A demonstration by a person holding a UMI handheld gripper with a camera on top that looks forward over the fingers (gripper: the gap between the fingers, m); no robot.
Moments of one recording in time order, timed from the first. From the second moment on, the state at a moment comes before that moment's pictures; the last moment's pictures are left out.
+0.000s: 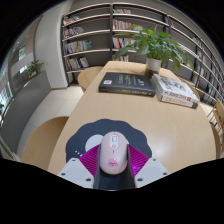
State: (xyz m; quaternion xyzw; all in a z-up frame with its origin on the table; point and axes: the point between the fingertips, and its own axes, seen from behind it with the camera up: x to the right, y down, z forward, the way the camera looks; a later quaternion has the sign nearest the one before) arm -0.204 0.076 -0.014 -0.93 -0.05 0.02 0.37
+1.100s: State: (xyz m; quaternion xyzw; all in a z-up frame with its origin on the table) arm -0.030 -0.165 0.197 -0.89 -0.01 0.00 0.45
